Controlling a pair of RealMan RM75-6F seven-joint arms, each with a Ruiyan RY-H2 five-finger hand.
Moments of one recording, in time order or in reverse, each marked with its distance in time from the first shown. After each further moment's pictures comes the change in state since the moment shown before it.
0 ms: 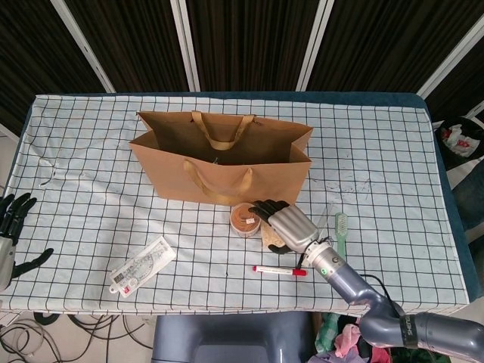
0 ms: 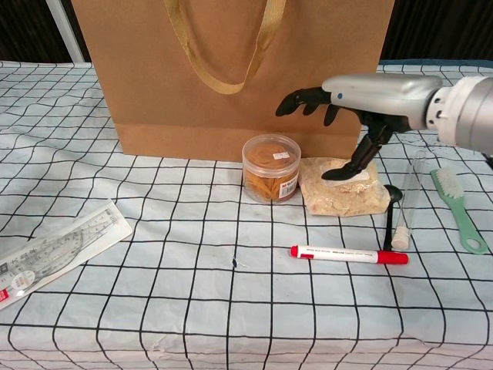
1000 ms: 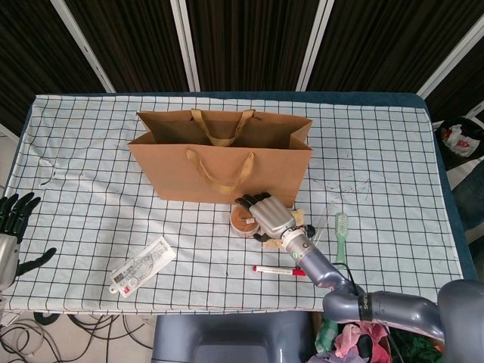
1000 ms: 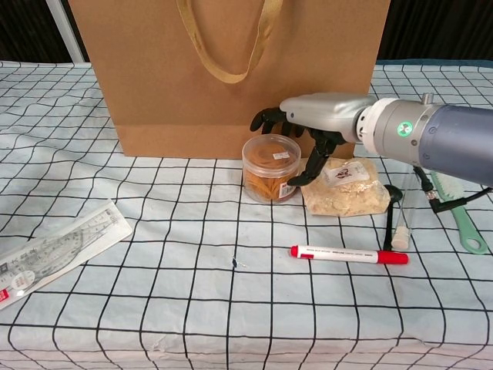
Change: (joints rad) left arm 0.006 -0.003 -0.022 -0.011 0.001 -0.056 0.008; right arm 0.169 -0.185 -0.021 0.206 0.215 -0.004 -0.103
